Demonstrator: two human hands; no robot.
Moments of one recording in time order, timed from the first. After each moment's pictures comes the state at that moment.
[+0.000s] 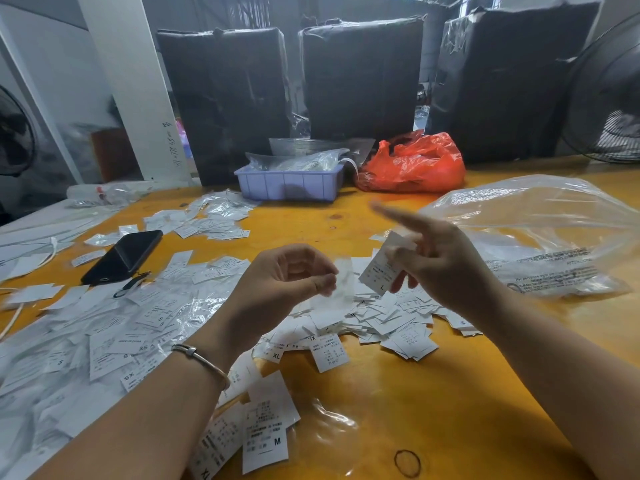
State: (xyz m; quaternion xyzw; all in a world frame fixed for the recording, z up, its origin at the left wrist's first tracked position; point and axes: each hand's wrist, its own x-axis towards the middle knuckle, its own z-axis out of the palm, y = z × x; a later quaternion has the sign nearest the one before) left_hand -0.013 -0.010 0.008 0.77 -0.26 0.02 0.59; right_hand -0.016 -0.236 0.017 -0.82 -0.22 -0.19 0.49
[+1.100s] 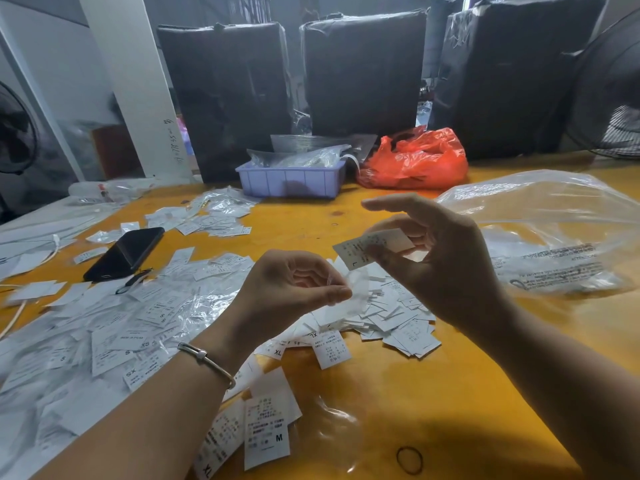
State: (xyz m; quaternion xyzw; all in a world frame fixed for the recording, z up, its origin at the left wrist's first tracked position) left_hand -0.017 -0.015 0.008 0.80 -0.31 0.07 0.50; right_hand -0.037 -0.217 0.027 -0.78 -0.28 -0.33 0.45
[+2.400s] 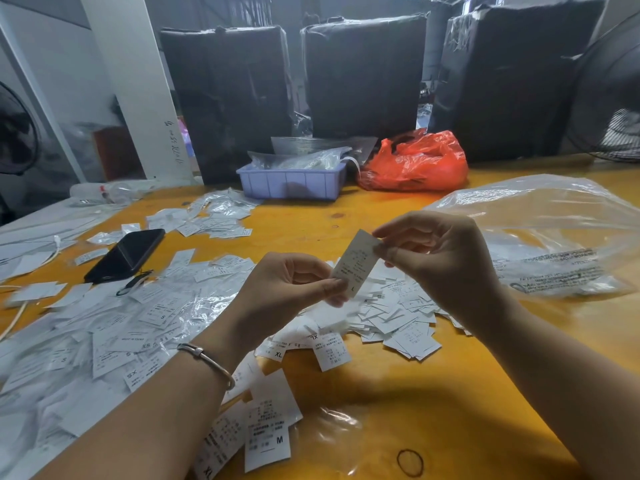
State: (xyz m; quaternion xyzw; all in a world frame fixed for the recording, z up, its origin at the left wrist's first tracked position) left_hand -0.016 -0.014 0.008 0.78 -0.24 -0.01 0.58; right_hand -0.032 -0.221 0.025 -0.77 -0.21 -0.26 0.54
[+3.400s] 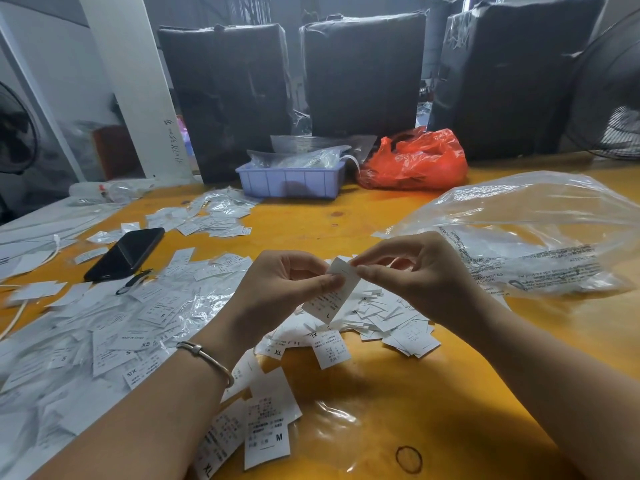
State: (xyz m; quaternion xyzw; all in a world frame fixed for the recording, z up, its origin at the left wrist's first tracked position) left_hand -0.014 -0.014 0.007 0.79 -0.21 0.02 0.58; right_hand -0.028 -0.216 0.015 -0.82 -0.24 -0.18 0.49
